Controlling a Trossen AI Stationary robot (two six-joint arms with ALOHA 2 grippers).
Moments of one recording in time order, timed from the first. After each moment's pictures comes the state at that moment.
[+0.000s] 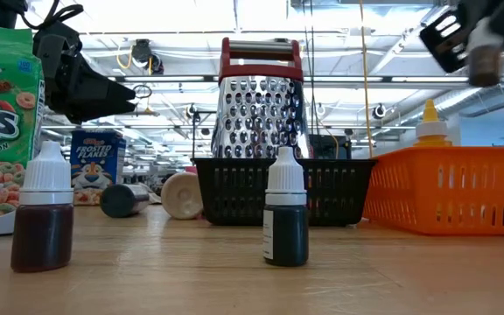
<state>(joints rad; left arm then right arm) -0.26 0.78 0.02 0.70 -0.60 -0.11 0.65 1.16 0.64 -0.09 0.24 0.33</state>
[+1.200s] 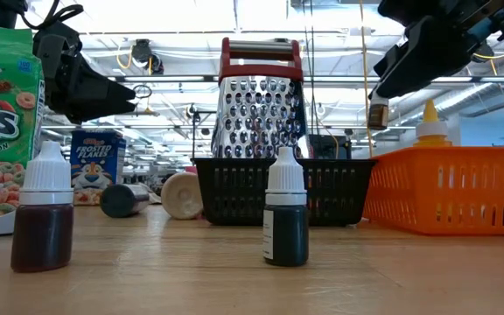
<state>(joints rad) -0.26 0.78 0.02 0.70 -0.60 -0.11 0.34 1.16 0.64 -0.14 0.21 0.22</state>
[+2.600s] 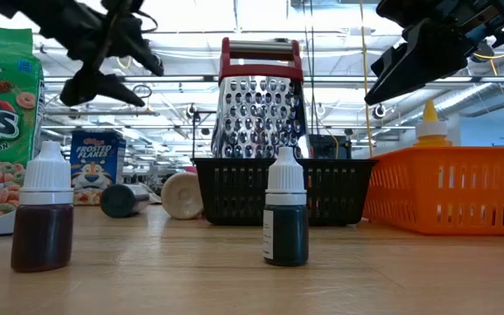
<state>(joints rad) -0.11 0.97 0.64 -0.30 -0.25 -1.11 0.33 1.16 0.64 -0.14 0.21 0.16</state>
